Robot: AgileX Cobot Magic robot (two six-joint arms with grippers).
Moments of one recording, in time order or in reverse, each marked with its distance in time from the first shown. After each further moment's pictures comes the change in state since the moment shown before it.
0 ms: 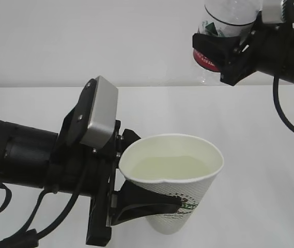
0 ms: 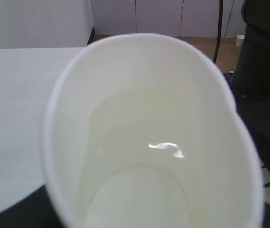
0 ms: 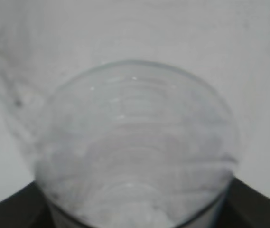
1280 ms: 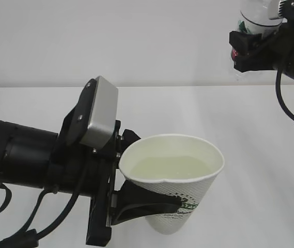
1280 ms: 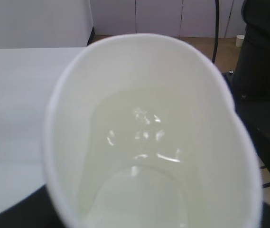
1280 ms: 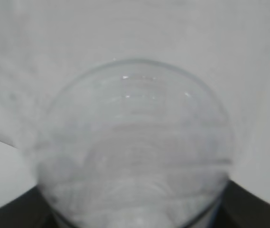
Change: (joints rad) left arm 0.000 0.000 0.000 0.000 0.000 0.000; right arm -0.004 0.054 0.000 0.551 0.174 -0.338
